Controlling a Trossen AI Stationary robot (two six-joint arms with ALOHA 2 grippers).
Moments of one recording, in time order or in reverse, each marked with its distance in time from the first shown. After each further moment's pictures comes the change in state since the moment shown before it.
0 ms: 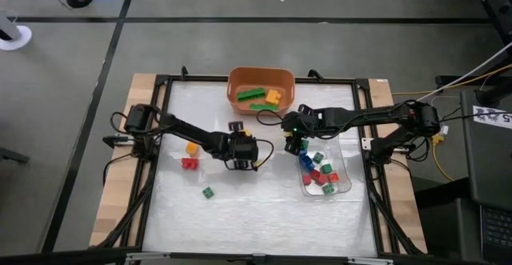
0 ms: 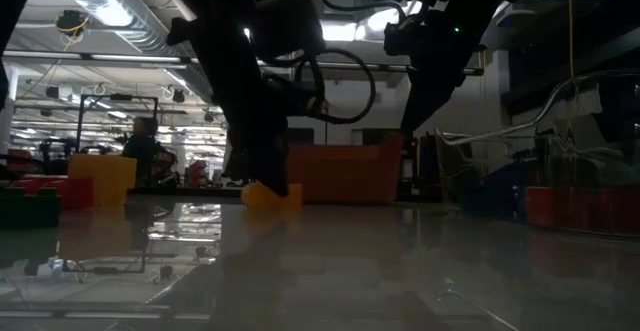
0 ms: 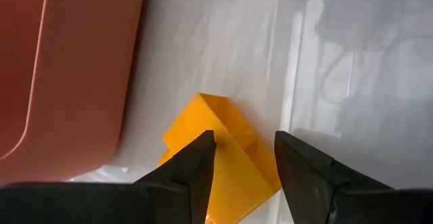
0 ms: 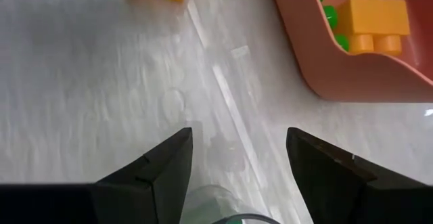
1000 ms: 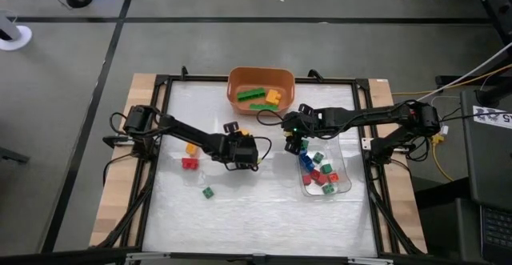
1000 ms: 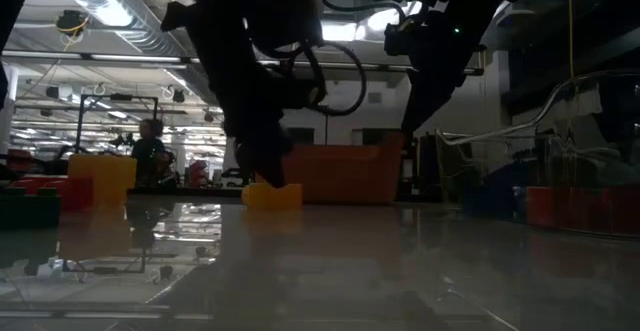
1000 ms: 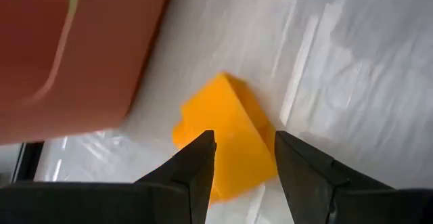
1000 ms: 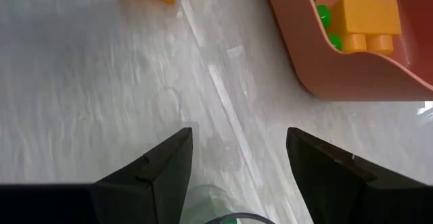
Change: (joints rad) left arm -0.025 -0.001 0.042 -0.119 -0.055 -0.230; right arm 0.000 0.000 0.000 -0.005 0.018 -0.001
